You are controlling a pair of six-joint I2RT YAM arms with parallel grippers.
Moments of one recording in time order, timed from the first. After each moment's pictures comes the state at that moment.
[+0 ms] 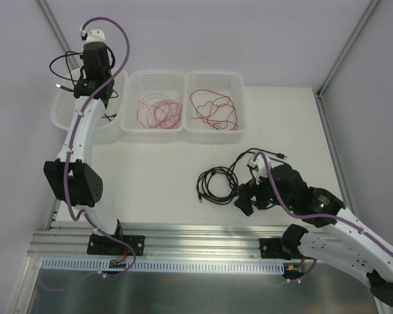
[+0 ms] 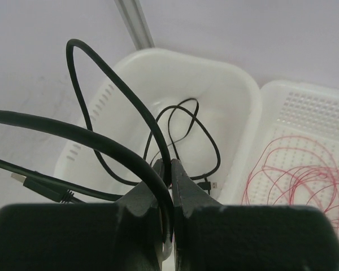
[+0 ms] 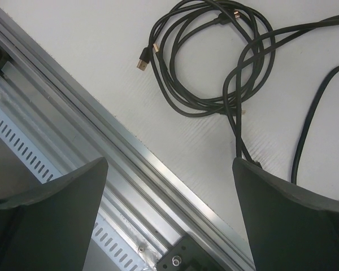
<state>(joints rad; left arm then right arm) -0.05 1.70 1.84 -0.40 -0.50 0.05 0.89 0.66 0.79 -0.81 -0.02 0.23</state>
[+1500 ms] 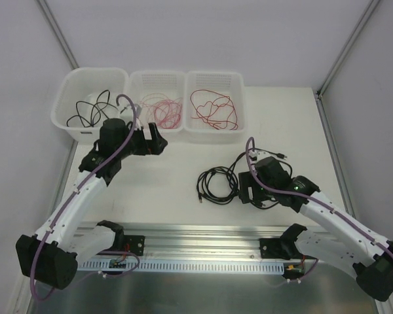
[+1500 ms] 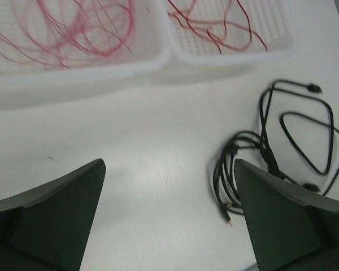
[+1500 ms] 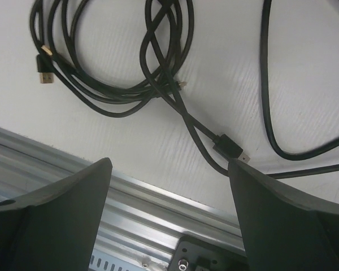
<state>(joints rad) -0.25 1.03 0.96 -0.35 0.16 -0.32 0.74 0.85 0.73 -0.80 0.11 0.42</state>
